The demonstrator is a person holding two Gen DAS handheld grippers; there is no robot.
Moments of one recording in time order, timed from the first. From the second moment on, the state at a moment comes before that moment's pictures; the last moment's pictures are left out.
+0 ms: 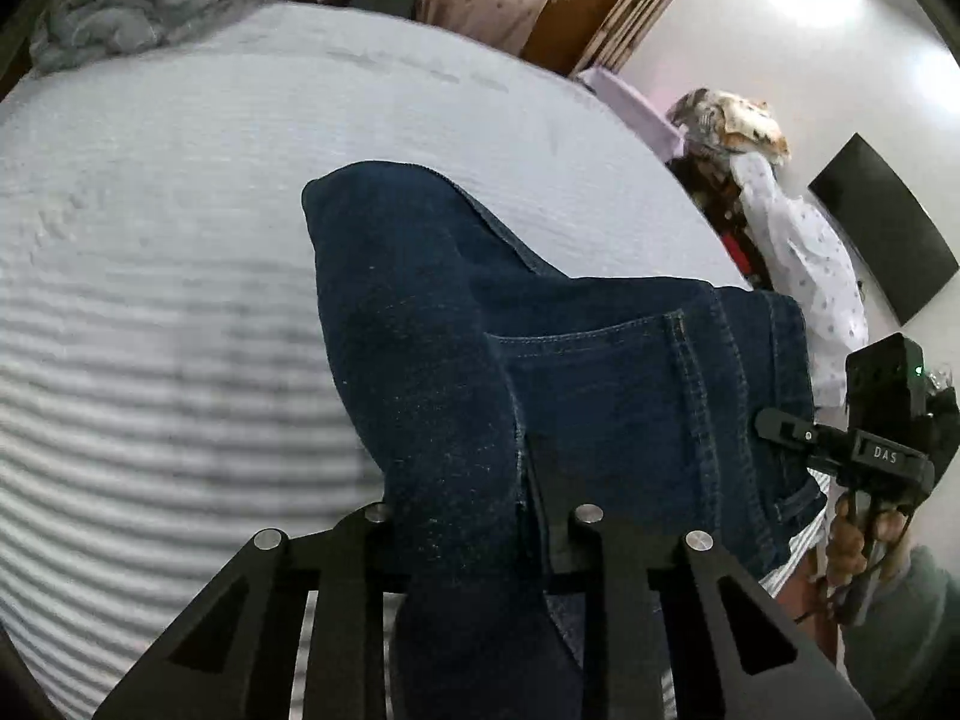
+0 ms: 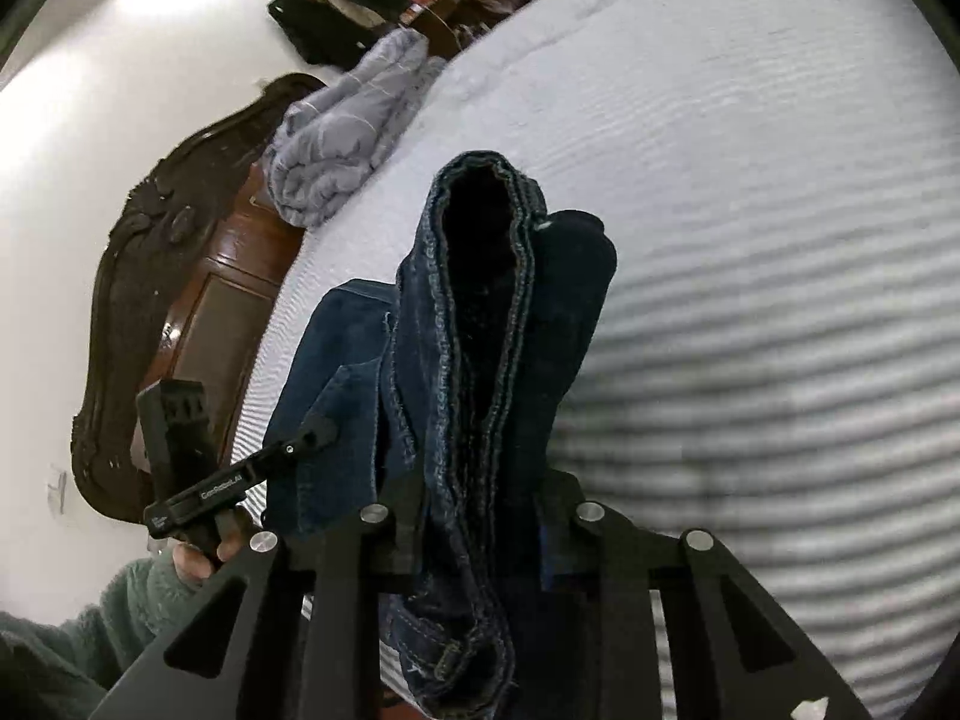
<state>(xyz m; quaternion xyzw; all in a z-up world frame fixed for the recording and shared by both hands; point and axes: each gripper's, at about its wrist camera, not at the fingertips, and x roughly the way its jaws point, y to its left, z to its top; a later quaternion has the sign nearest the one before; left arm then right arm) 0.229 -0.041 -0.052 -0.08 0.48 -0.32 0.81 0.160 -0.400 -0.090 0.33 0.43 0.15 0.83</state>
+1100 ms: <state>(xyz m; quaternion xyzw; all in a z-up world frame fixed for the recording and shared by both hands) 0.227 -0.068 -0.069 0.15 0.40 -0.19 0.88 0.205 -0.360 -0.075 0.16 0.45 0.08 0.87</state>
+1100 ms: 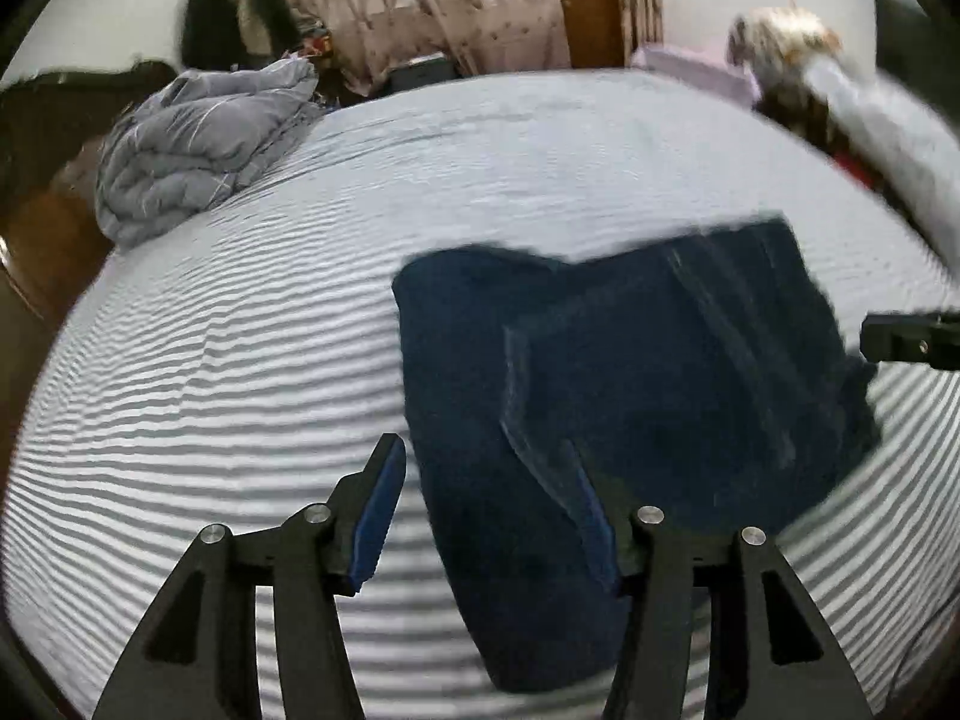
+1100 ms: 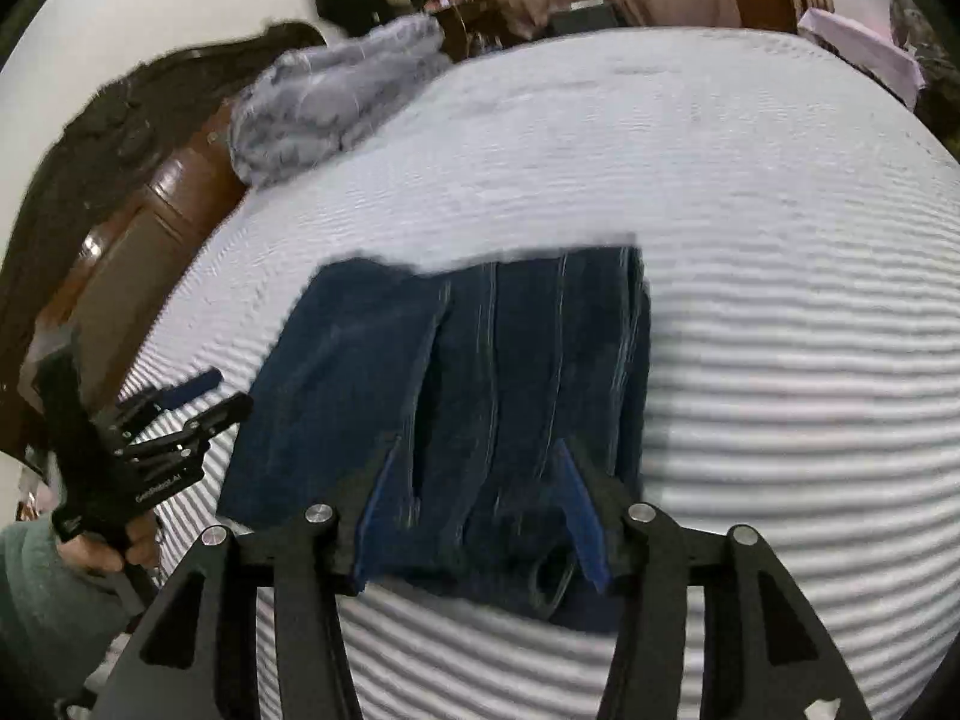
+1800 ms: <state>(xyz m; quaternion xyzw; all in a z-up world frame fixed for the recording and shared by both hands) 0.230 -0.091 -0.121 0.18 0.43 -0.12 0.88 0.216 -0.344 -0.119 0.10 0.51 -0.01 0.86</state>
